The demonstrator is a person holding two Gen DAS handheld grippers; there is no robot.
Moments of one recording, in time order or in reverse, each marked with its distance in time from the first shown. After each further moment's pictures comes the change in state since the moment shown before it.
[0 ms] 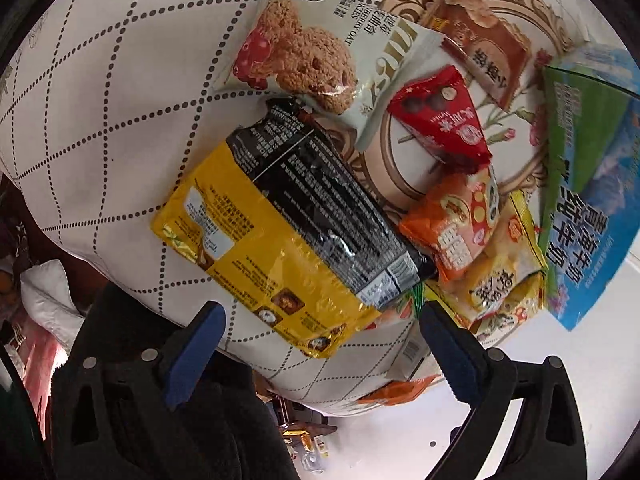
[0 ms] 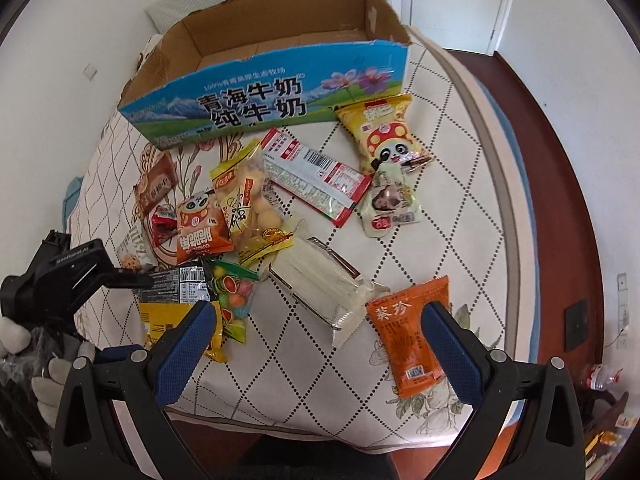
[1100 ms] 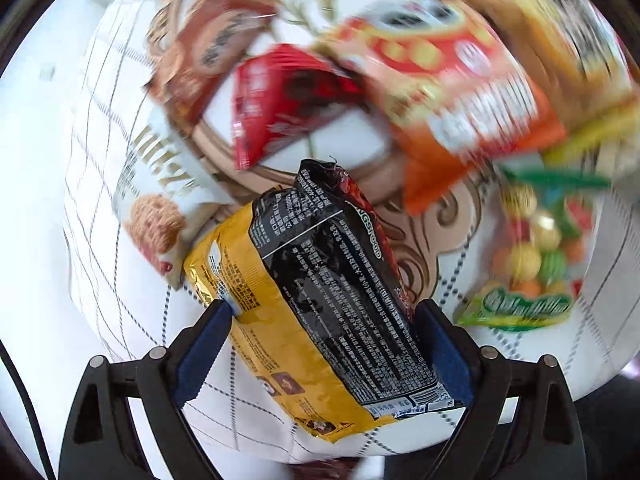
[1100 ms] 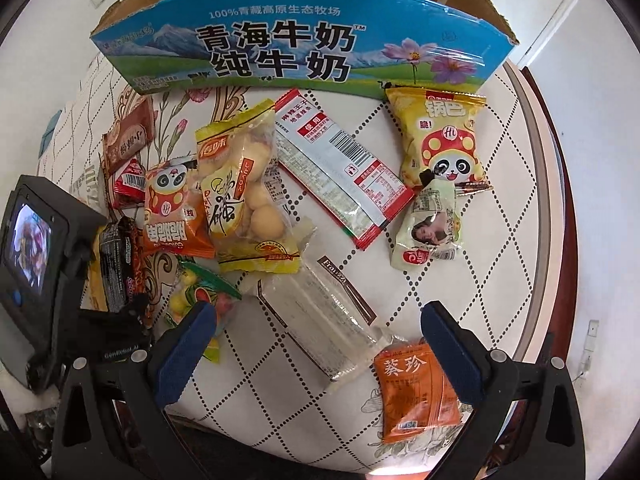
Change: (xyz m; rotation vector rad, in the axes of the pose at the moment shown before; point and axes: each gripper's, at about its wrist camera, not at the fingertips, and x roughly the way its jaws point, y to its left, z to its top) left arm 0.067 -0.090 -0.067 1.172 -0.351 0.846; right arm 0.073 0.036 0.027 -0.191 0.142 -0.110
